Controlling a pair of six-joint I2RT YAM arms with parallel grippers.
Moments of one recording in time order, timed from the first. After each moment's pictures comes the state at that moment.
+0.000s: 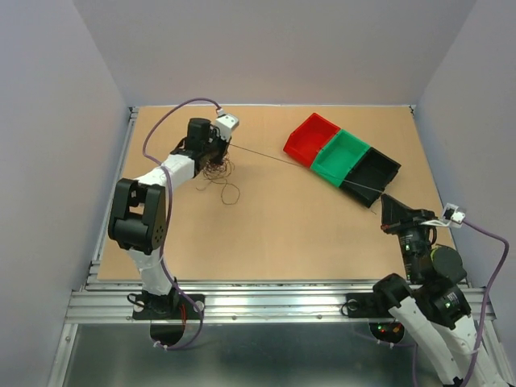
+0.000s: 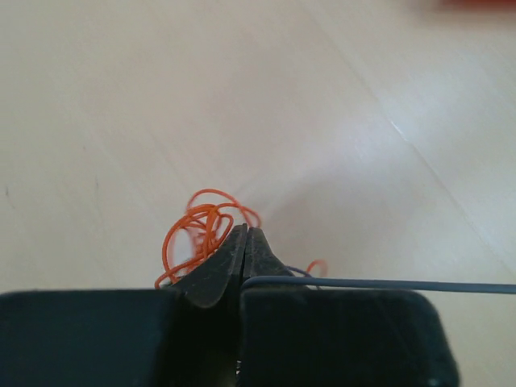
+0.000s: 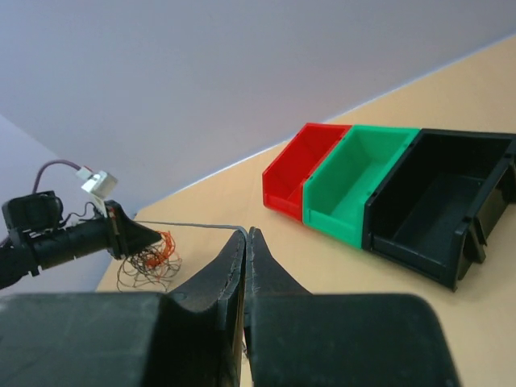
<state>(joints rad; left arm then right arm) -0.28 1.79 1.21 -0.02 0.22 0.28 0.50 0.03 0.49 -0.23 0.49 0.51</state>
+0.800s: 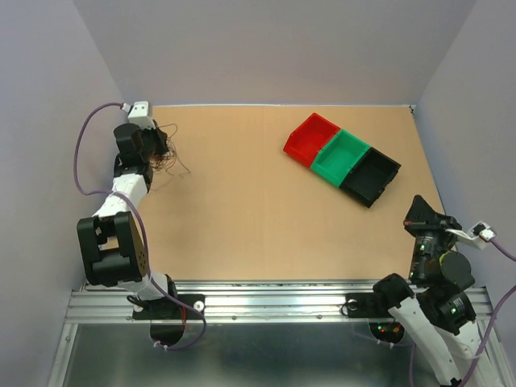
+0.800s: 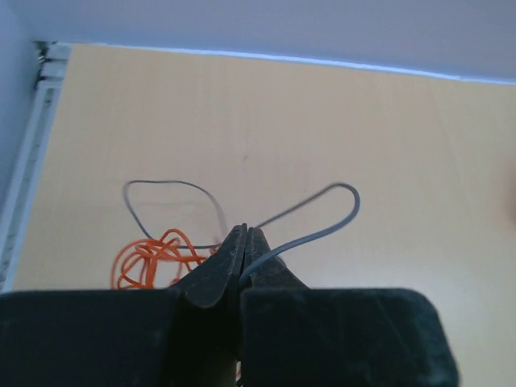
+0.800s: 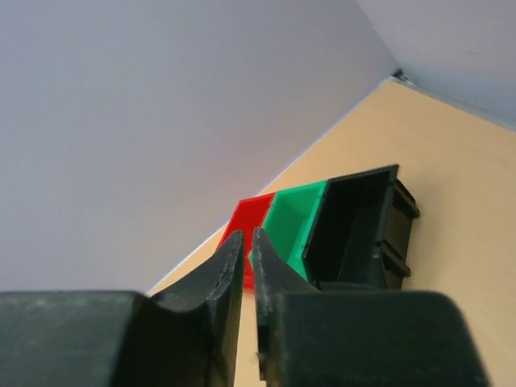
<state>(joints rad) 0.17 1.51 0.98 0.27 0.24 -0.11 0.50 0.00 0.52 -0.28 0.85 0.62</state>
